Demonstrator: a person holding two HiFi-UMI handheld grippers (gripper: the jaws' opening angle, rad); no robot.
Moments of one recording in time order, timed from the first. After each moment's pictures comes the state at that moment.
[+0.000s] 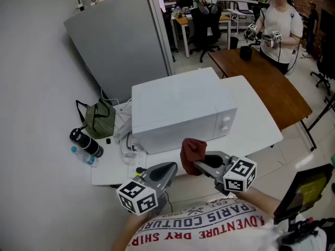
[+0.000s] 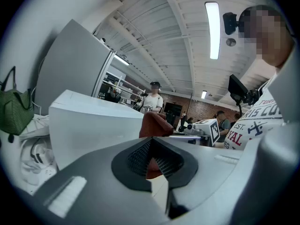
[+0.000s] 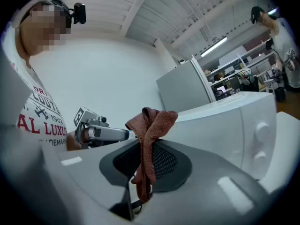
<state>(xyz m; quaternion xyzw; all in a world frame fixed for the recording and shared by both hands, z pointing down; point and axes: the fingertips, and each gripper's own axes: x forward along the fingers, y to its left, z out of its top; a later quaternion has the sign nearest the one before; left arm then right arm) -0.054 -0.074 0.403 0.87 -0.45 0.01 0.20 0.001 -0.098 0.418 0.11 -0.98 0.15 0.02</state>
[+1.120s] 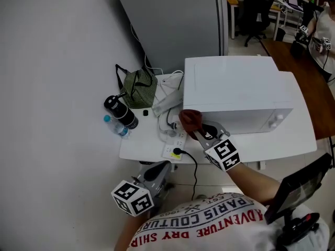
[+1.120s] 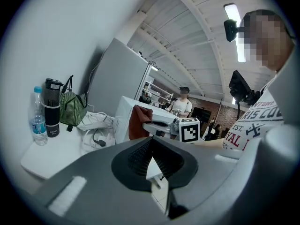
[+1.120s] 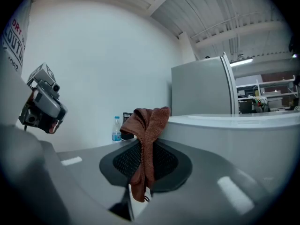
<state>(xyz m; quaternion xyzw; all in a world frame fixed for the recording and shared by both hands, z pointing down) -0.223 -0.014 0.430 0.77 -0.59 -0.01 0.24 -0.205 -0.162 0.462 0.14 -0.99 -0.01 0.08</state>
